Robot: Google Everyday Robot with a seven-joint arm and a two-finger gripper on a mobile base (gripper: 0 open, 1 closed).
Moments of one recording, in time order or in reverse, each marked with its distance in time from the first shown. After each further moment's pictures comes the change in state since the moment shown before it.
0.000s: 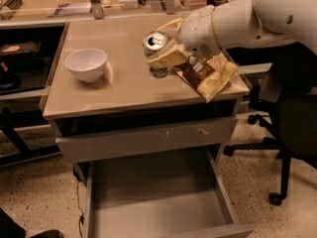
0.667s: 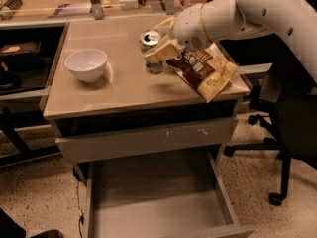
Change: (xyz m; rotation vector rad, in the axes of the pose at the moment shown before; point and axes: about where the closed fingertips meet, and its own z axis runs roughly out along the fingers) arm 0.017 -0.033 0.031 -0.060 -0.002 0.050
